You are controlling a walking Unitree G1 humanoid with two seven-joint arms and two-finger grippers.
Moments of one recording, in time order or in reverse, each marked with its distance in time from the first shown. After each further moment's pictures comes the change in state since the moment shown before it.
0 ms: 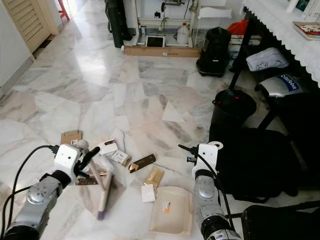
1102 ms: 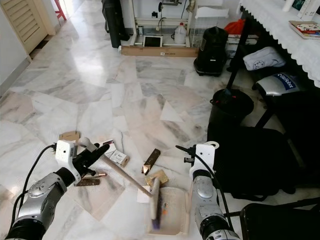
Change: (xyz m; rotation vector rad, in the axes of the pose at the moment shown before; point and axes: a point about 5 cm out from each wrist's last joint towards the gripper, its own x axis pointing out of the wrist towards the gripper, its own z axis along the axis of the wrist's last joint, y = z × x) left arm 0.006 0.000 0.007 -0.325 -0.043 -0.154; right arm -0.001 0.004 -0.001 0.010 0.010 0.022
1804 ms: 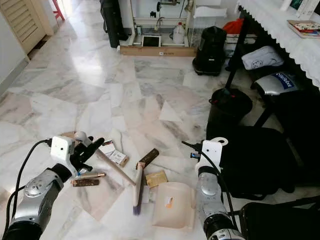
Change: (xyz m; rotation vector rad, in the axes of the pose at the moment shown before) left arm -0.006 -0.001 0.015 0.181 -0.016 0.016; right arm 0.003 -0.014 0.011 -0.022 -0.069 -0.072
